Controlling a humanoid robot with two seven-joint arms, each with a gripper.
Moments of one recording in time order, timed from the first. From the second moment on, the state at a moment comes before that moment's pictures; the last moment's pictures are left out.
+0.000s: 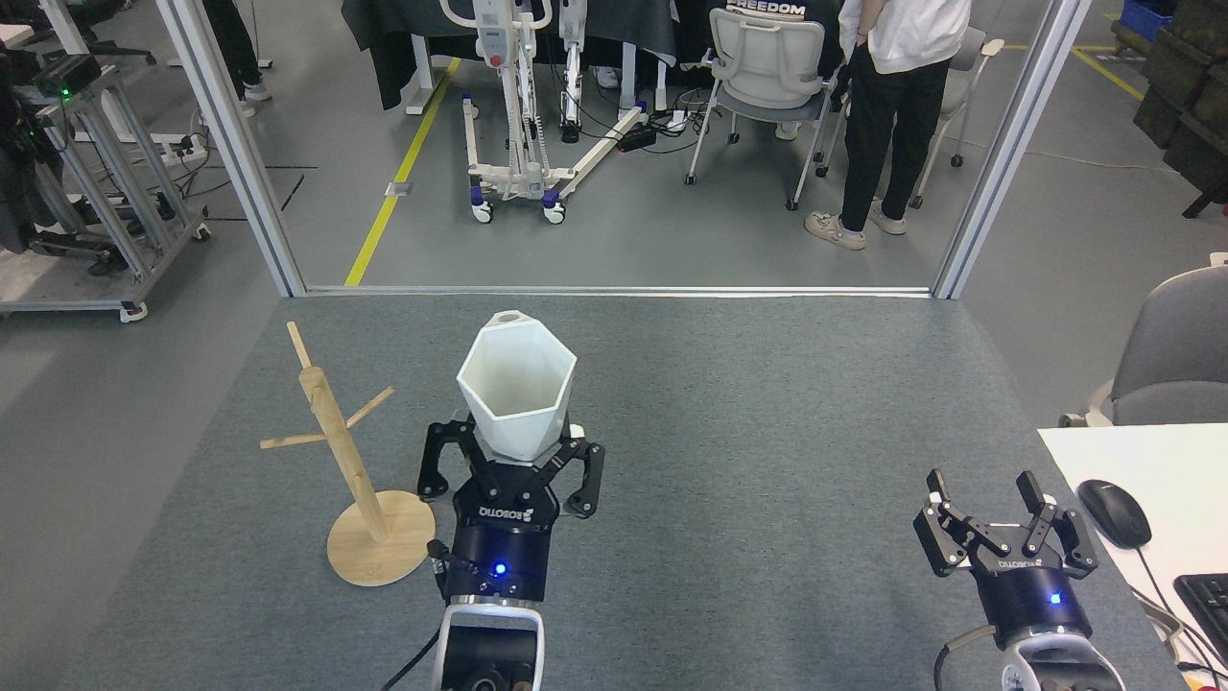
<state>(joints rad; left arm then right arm) -0.17 -0.03 -0.46 -1.66 -1.83 0.49 0.12 -0.09 -0.31 0.00 -1.34 1.17 -0.06 -0.19</state>
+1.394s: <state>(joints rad) 0.01 0.08 -0.22 -1.58 -1.84 0.76 0.14 -0.05 -0.26 -0.02 -1.33 1.16 -0.06 -0.18</state>
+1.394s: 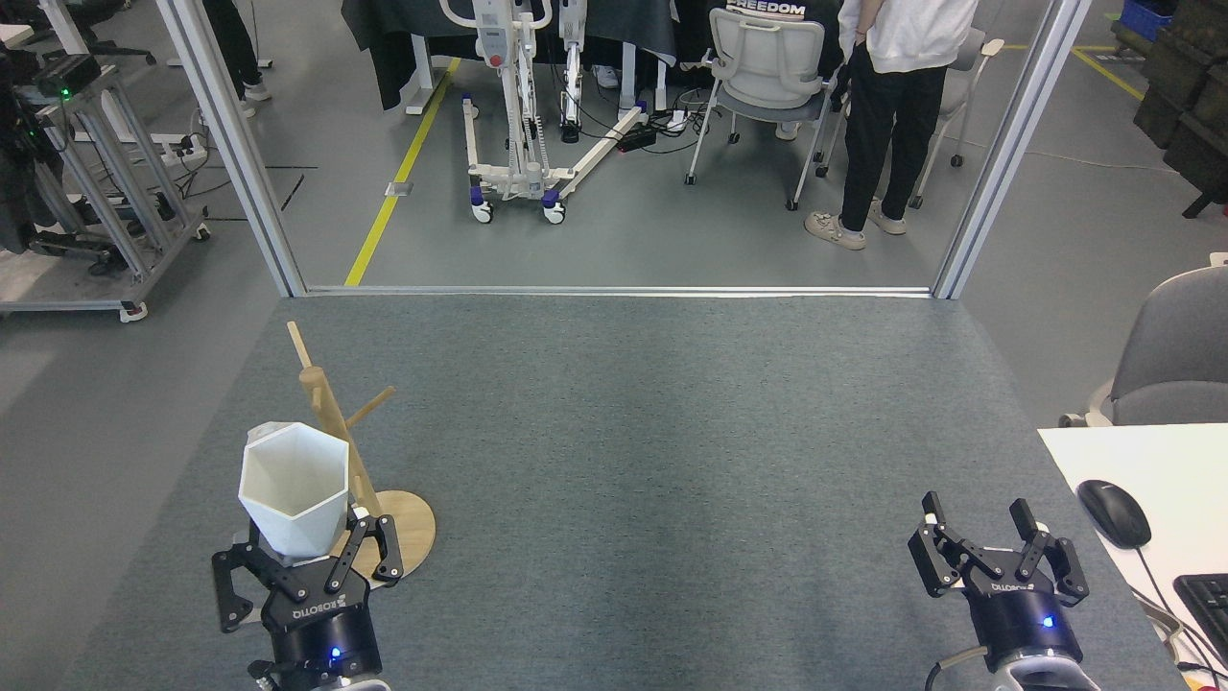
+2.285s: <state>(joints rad) -0.03 0.09 -0.15 -1.49 -1.83 0.73 0.14 -0.06 -0.26 -0.02 -1.33 1.16 -0.06 -0.18</state>
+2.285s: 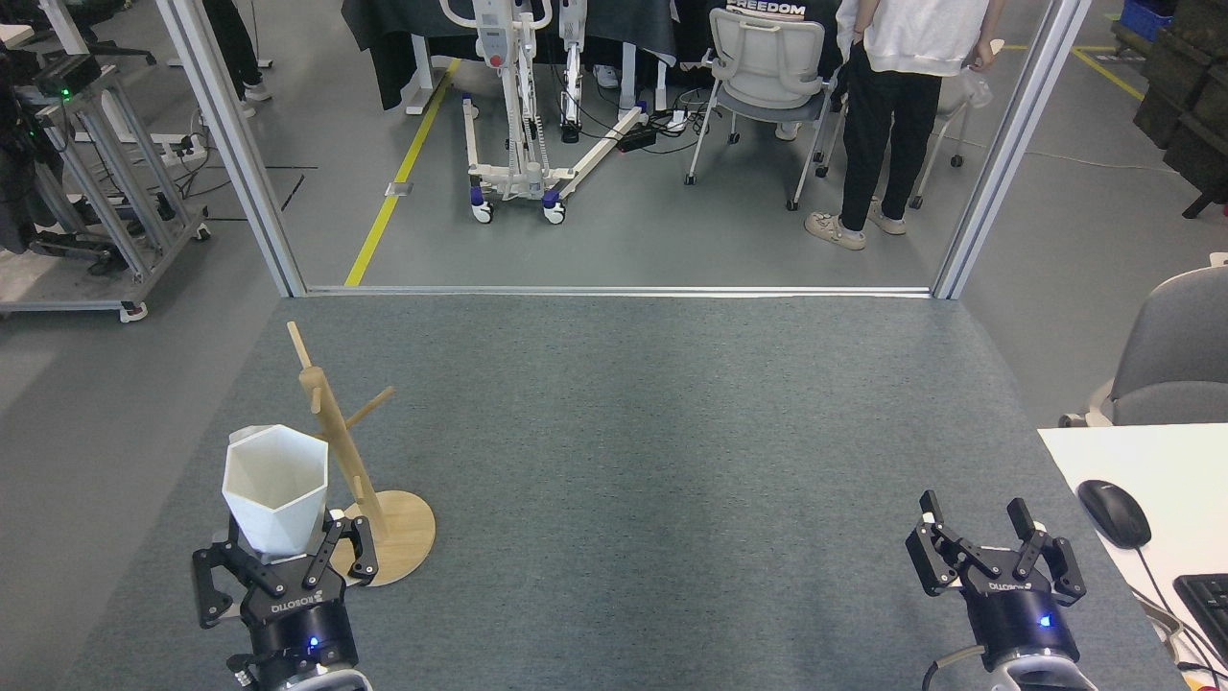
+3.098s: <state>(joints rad) -0.10 0.09 -0.14 -1.40 -1.79 0.70 0.14 -0.06 -0.26 -0.03 -1.33 1.14 -0.06 -0.18</state>
